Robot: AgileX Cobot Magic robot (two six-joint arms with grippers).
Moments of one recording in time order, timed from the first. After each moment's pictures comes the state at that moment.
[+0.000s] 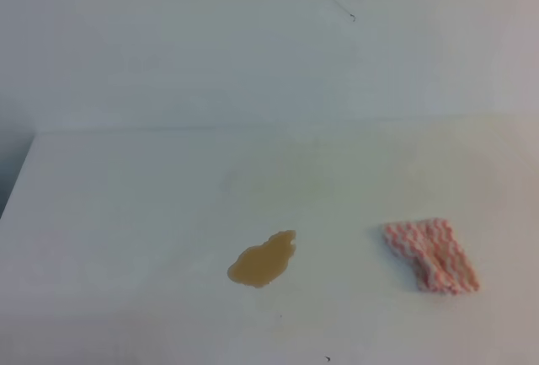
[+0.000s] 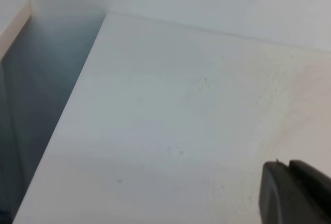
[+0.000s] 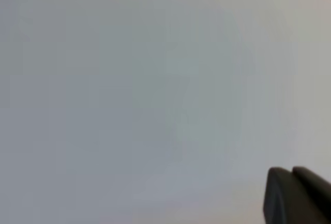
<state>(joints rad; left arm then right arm) 0.00 -0.03 0.05 -0.09 0.31 -0.21 -0.05 0.41 -0.46 0.26 0.05 0.03</state>
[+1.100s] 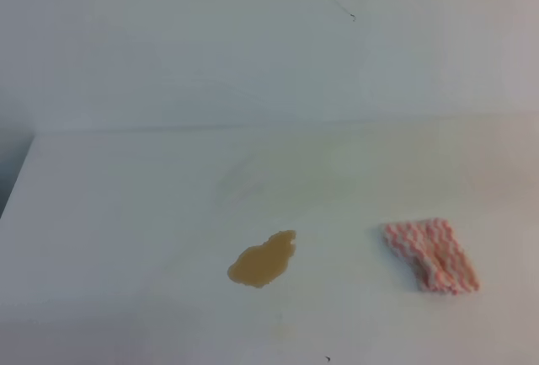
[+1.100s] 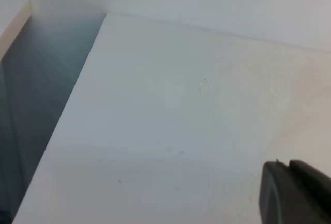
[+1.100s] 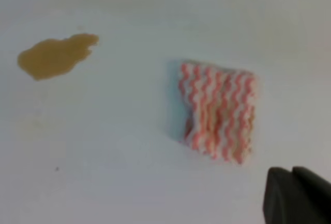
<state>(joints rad) 0.00 -0.03 0.05 -0.09 0.31 -0.21 0.10 1.05 -0.84 0.39 0.69 -0.46</state>
